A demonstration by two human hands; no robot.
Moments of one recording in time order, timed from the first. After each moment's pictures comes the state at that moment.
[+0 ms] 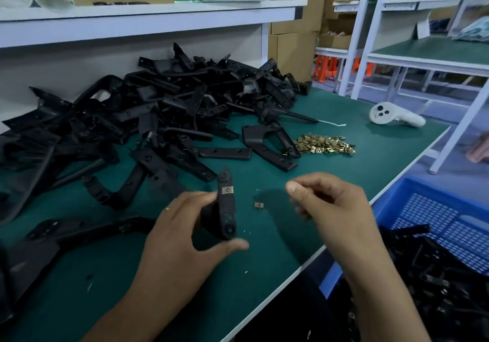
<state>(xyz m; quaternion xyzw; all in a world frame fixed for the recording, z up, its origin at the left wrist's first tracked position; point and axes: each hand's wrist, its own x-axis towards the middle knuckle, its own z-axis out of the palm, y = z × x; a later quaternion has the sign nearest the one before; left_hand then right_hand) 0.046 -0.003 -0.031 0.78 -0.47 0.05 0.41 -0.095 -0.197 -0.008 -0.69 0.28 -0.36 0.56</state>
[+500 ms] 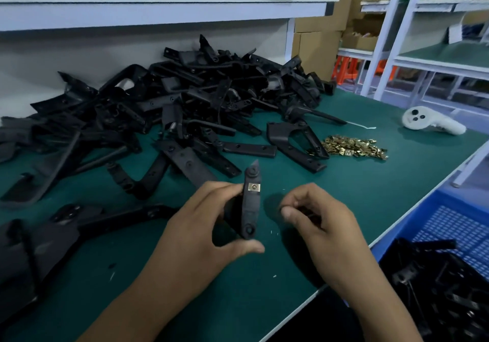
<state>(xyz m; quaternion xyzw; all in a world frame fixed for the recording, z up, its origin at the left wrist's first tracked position) 0.066 0.004 -0.029 0.77 -0.51 0.05 0.38 -0.067 -0.175 -0.037 -0.82 0.20 -0.30 0.44</state>
